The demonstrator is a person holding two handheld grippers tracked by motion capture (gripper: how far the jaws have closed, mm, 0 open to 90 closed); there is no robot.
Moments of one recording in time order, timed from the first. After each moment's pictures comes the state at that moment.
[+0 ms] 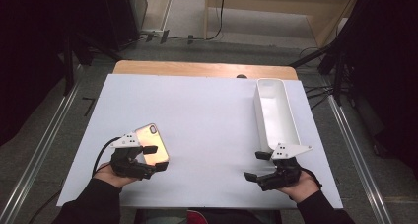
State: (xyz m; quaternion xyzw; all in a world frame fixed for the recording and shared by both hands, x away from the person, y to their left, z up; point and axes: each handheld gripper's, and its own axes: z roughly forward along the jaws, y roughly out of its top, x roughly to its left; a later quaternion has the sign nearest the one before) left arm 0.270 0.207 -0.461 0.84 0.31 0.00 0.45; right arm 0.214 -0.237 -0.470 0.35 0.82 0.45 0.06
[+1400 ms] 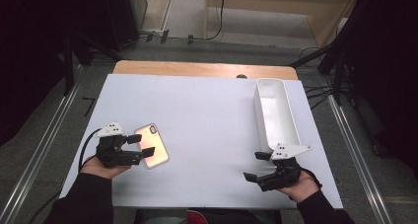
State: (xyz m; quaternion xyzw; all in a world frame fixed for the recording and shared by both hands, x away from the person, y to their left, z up) left arm 0.288 0.237 -0.444 0.81 0.38 0.05 0.45; right arm 0.214 -0.237 -0.471 0.35 0.82 0.45 0.06
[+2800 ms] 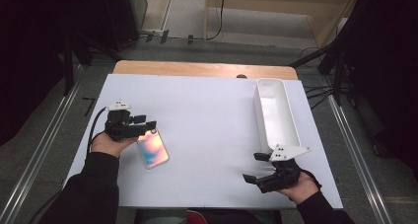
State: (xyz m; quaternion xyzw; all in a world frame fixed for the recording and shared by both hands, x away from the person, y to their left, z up) left arm 0.354 0.230 -0.450 0.79 0.43 0.08 0.43; right arm 0.211 -0.235 -0.470 0.34 0.83 0.44 0.05
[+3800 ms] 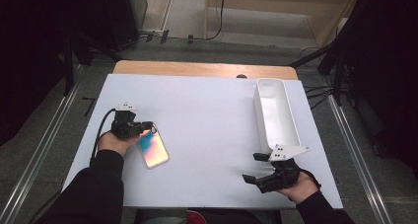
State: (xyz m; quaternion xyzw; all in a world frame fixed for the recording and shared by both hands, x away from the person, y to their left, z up) left arm 0.378 0.228 -0.484 0.81 0.45 0.07 0.38; right arm 0.212 -0.234 -0.471 0.34 0.83 0.44 0.05
